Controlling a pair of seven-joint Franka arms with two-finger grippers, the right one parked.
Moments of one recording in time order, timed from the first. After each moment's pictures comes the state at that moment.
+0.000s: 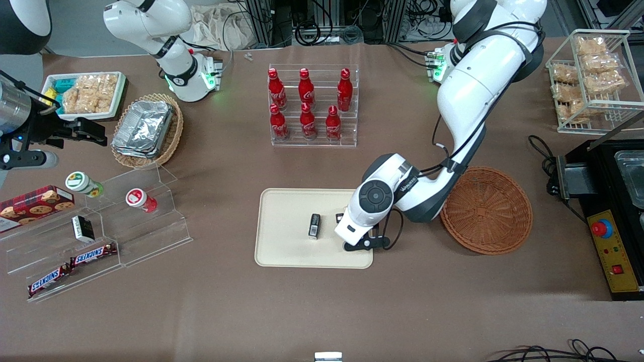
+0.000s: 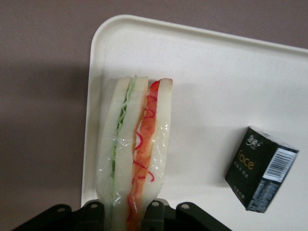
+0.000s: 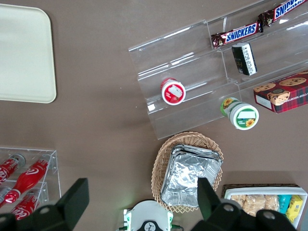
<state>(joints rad) -0.25 0.93 -0.51 -1.27 0.35 2.07 -0.88</state>
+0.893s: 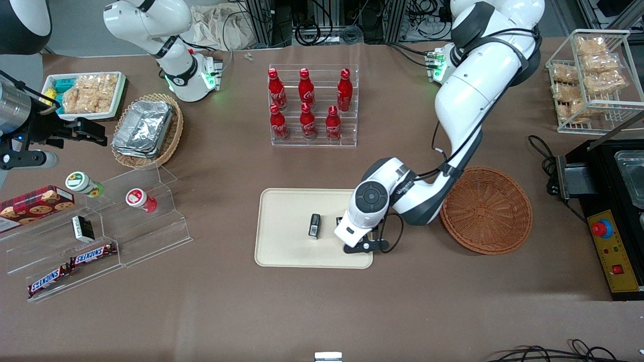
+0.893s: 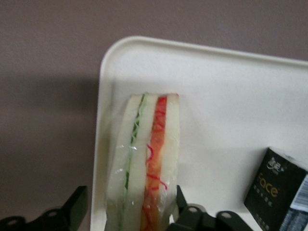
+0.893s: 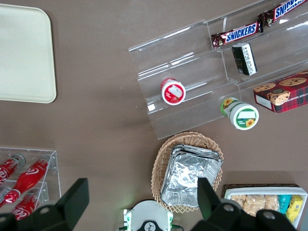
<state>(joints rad) -0.24 0.95 -0.51 -1.27 0.42 2.10 -0.88</state>
